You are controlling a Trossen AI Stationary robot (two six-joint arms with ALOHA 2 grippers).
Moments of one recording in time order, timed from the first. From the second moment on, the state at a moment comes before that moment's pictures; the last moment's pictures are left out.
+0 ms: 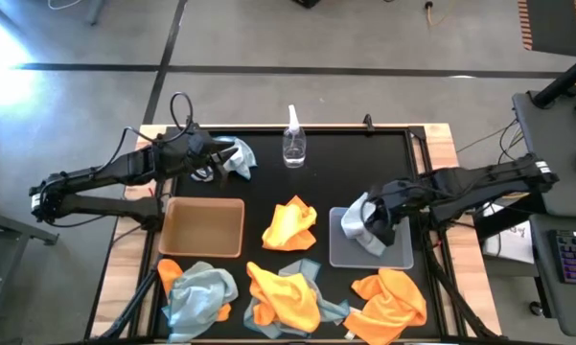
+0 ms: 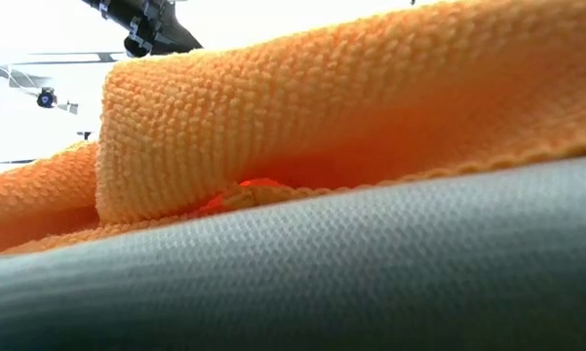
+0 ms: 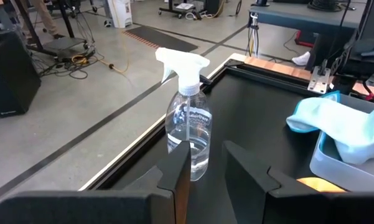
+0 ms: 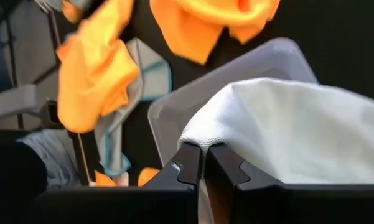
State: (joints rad) left arm 0.26 0.84 0.84 -0.33 -0.30 -0.11; right arm 0.17 1.00 0.92 -0.80 -0.10 0.71
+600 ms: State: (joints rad) left arm 0.26 0.84 0.84 -0.36 -0.30 -0.11; right arm 0.17 1.10 0.93 -0.81 -0.13 0.73
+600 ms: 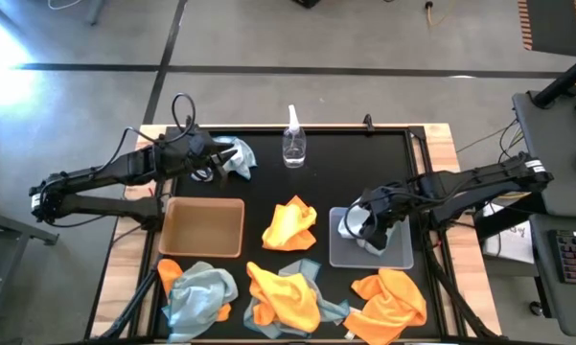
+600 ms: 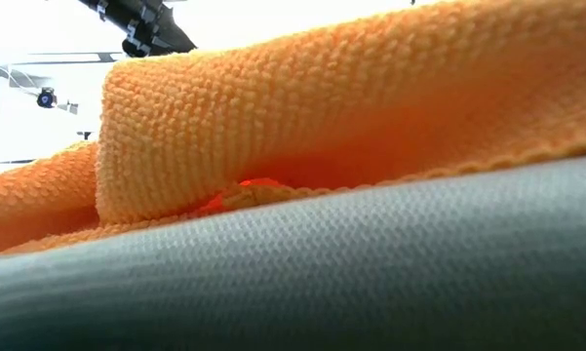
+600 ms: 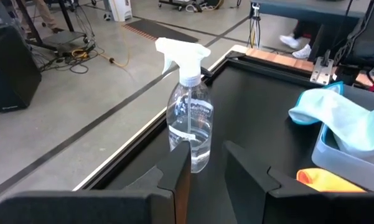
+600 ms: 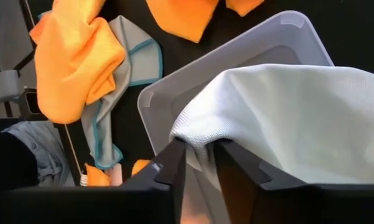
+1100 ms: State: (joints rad) left arm 0.26 0.84 0.84 -0.37 -0.30 -0.09; right arm 0.17 1.09 0.93 -1.04 -0.13 0.77
